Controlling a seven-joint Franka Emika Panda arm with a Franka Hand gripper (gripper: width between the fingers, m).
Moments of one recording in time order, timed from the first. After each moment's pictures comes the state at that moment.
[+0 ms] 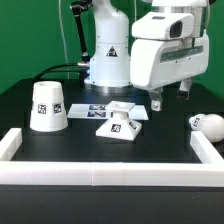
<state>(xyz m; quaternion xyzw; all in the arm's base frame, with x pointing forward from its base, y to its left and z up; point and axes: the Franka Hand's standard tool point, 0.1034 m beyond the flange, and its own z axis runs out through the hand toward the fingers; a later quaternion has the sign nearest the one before) 0.561 0.086 0.101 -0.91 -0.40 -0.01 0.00</state>
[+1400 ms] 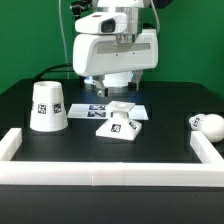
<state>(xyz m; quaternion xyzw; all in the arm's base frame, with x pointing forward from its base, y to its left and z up) 0.472 -0.003 0.096 -0.94 -0.34 -0.02 -0.01</state>
